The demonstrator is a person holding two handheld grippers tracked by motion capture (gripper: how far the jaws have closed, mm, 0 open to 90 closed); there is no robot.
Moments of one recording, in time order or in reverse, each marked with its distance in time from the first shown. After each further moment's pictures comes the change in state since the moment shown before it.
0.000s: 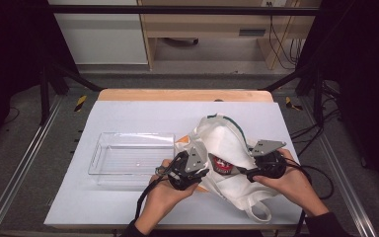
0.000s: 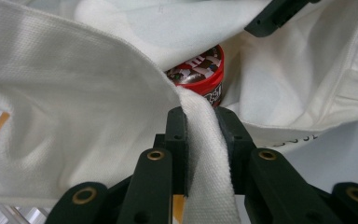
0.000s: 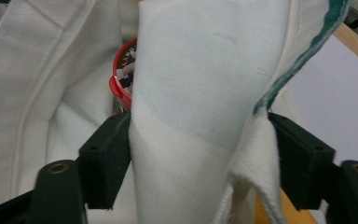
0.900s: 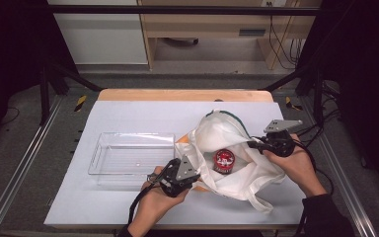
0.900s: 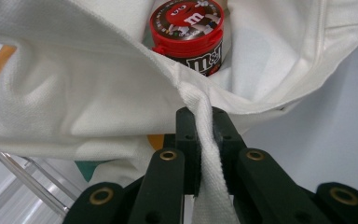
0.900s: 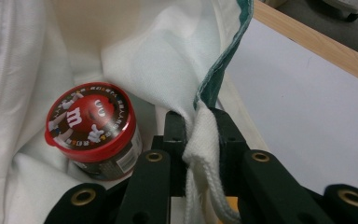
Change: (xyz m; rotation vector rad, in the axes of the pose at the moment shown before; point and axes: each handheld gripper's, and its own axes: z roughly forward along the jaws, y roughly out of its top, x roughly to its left) left arm -0.001 -0.028 -0.006 0.025 0.004 0.000; right arm -0.062 0.002 0.002 -0.099 0.023 0.188
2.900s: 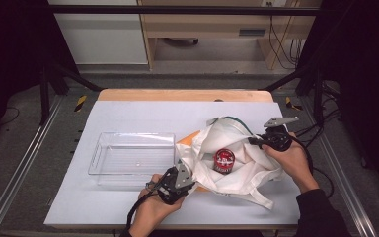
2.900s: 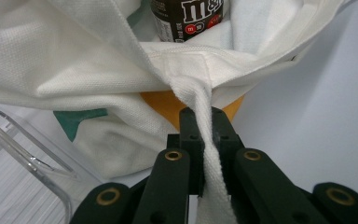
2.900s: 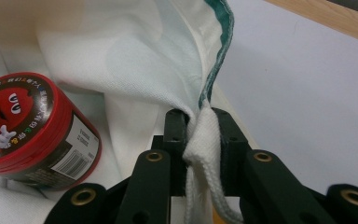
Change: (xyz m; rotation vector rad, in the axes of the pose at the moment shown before) left arm -0.007 -0.026 0.010 0.071 0.014 -0.001; right arm -0.034 -0.018 0.032 0.036 -0.020 0.102
